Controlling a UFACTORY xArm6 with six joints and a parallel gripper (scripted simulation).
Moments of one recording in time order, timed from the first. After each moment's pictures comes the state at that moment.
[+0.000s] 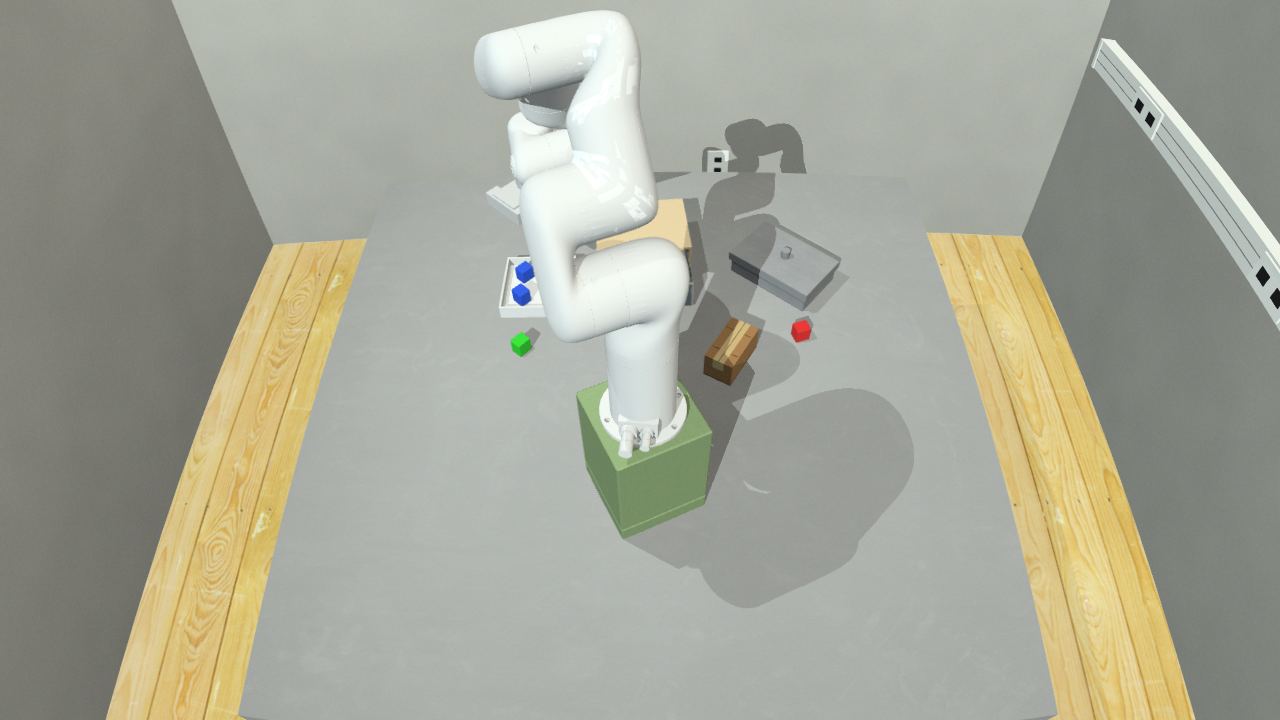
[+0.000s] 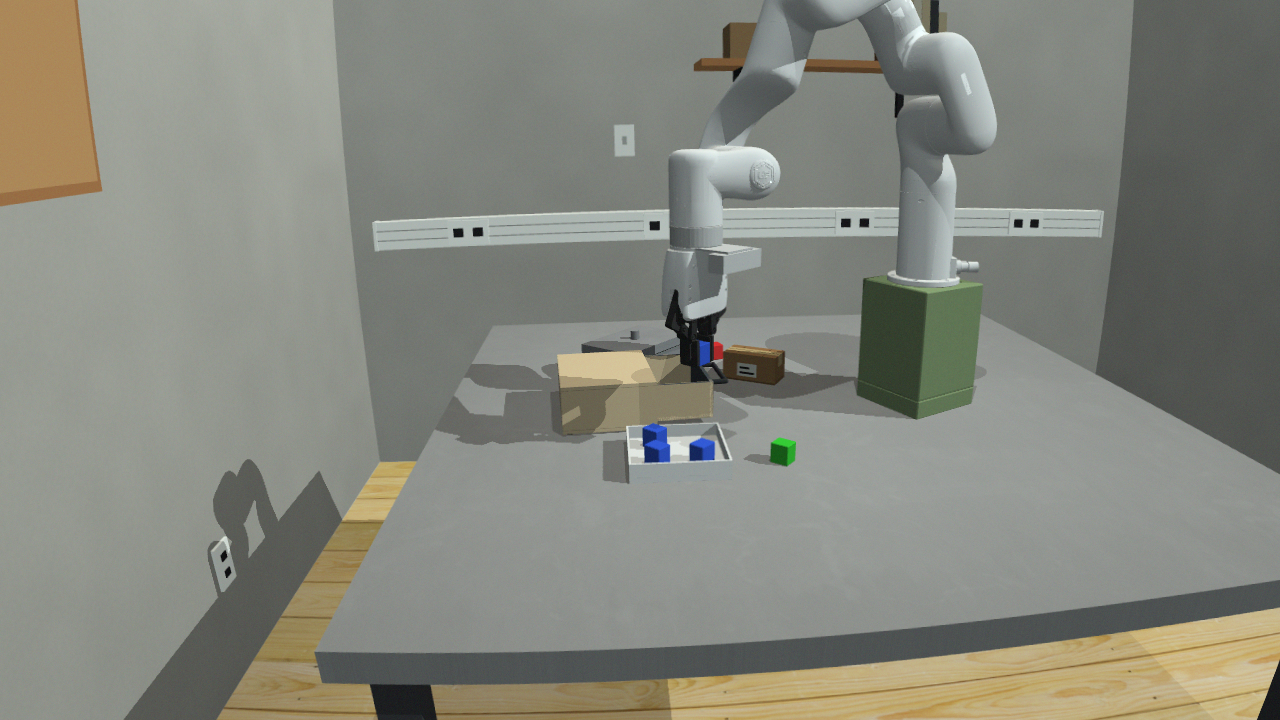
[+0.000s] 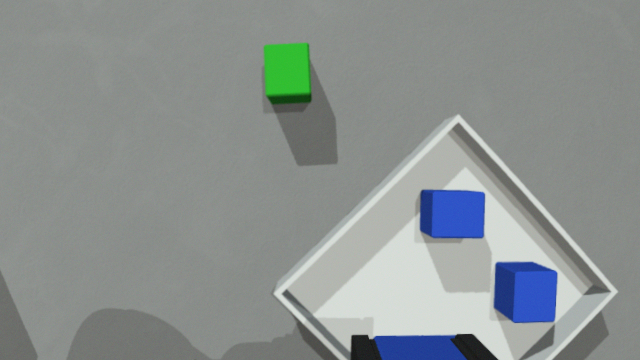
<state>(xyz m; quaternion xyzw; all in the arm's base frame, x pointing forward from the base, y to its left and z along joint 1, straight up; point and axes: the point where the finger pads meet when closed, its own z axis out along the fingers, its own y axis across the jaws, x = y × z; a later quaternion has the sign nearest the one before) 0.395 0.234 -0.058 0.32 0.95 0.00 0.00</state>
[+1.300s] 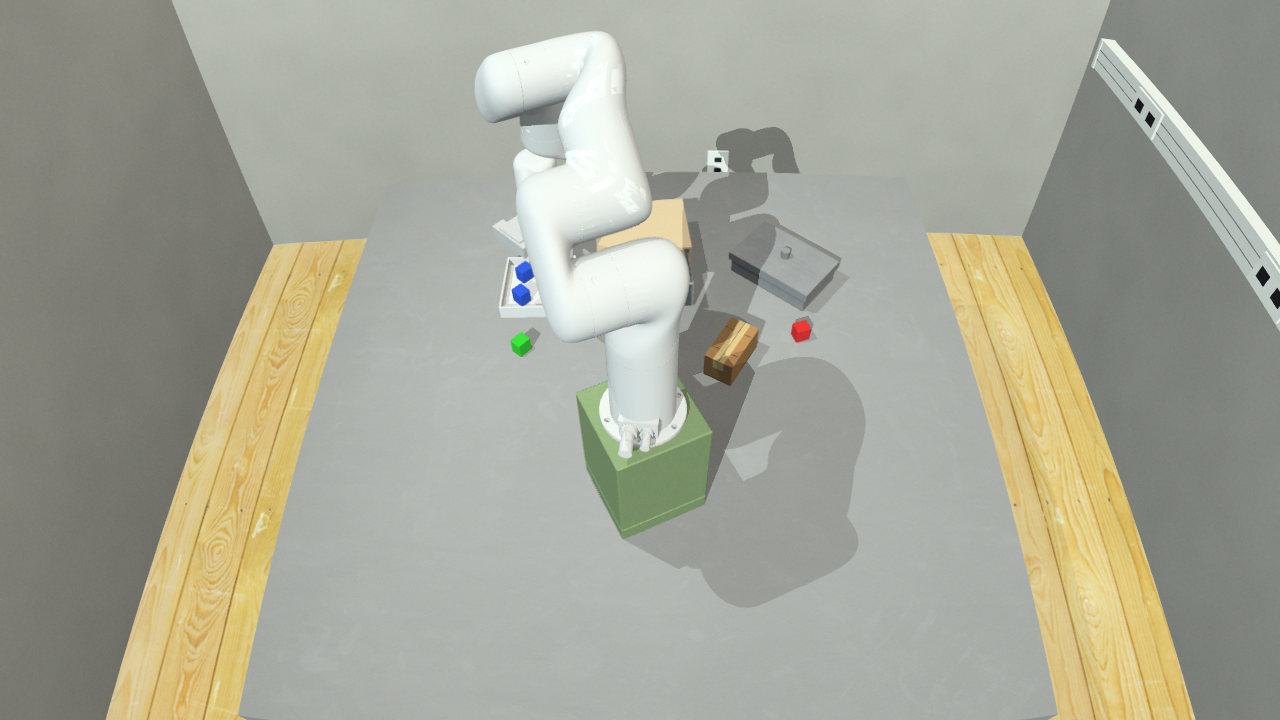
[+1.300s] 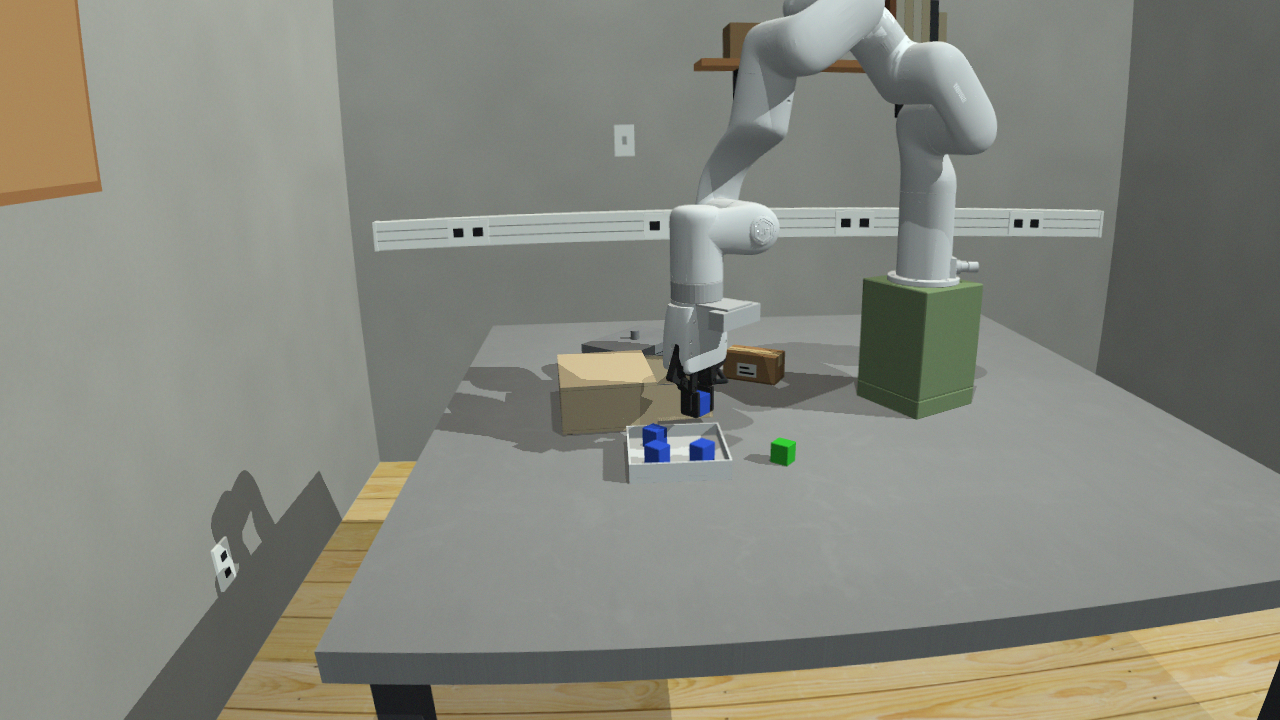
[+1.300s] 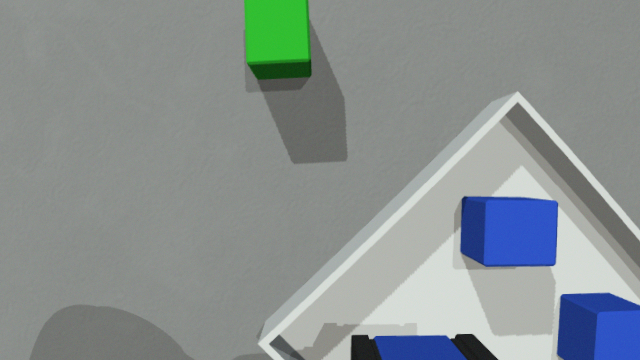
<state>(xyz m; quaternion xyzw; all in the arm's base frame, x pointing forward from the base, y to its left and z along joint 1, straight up) 0.395 0.234 -0.136 0.32 0.95 0.00 0.00</state>
